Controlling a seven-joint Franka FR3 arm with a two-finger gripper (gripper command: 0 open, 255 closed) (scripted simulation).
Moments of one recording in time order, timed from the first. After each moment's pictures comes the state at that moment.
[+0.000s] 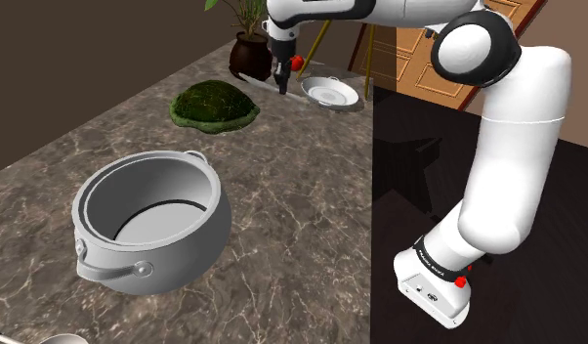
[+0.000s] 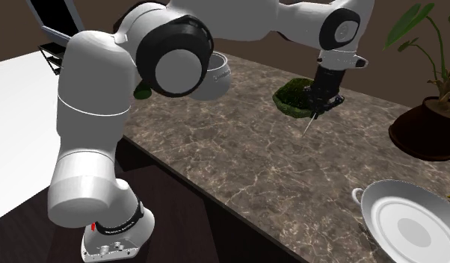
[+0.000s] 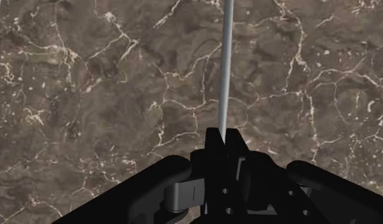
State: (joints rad) arm 0.05 0.49 0.10 -1.35 -0.15 1.73 -0.45
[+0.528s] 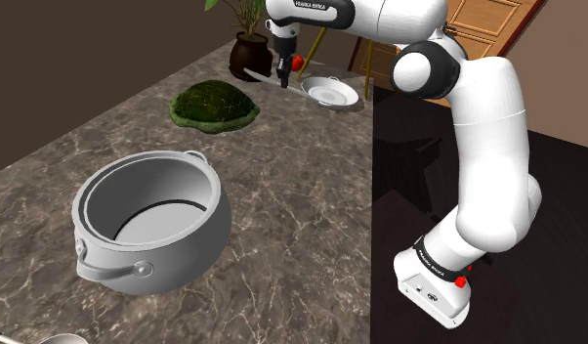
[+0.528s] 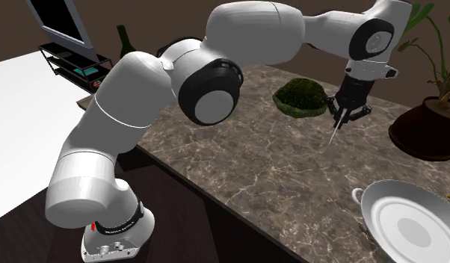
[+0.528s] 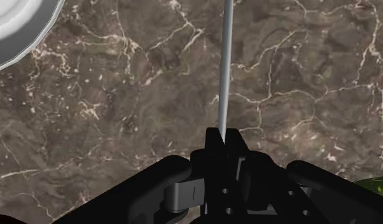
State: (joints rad) arm 0.01 0.74 0.08 -0.97 -0.16 1.61 -0.55
